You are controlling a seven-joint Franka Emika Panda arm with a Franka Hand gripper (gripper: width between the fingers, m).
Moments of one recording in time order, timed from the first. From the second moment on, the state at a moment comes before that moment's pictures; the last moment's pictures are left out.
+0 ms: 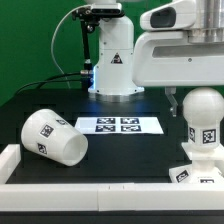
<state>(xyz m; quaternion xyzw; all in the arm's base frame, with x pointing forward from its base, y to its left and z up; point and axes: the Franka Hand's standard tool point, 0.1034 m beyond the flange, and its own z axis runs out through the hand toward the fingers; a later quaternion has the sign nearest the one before) 0.624 0.089 0.116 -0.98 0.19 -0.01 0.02</state>
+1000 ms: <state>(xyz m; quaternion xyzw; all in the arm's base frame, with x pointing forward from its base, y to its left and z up) 0.619 0.091 0.113 -0.88 0.48 0.02 0.04</state>
